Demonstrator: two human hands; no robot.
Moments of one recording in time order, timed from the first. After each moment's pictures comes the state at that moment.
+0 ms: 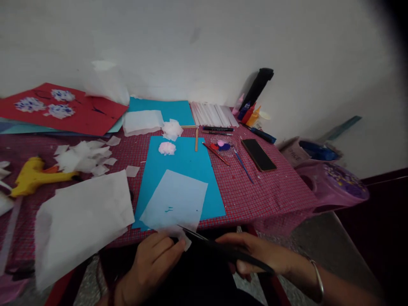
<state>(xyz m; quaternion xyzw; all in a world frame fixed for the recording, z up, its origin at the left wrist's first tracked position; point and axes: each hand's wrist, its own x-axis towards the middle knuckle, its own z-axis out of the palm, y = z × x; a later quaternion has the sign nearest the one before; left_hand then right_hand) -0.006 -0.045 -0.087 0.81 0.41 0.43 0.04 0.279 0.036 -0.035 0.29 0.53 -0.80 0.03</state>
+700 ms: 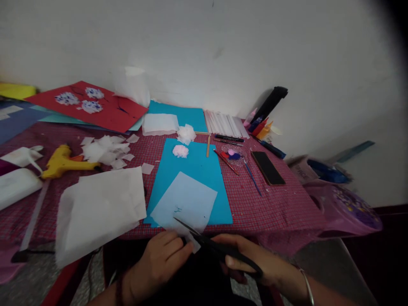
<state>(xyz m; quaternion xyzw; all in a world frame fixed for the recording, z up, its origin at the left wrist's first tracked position) -0.006 -0.044 -0.080 0.84 0.40 0.38 0.00 0.250 0.035 -0.041 0.33 0.52 -0.79 0.00</state>
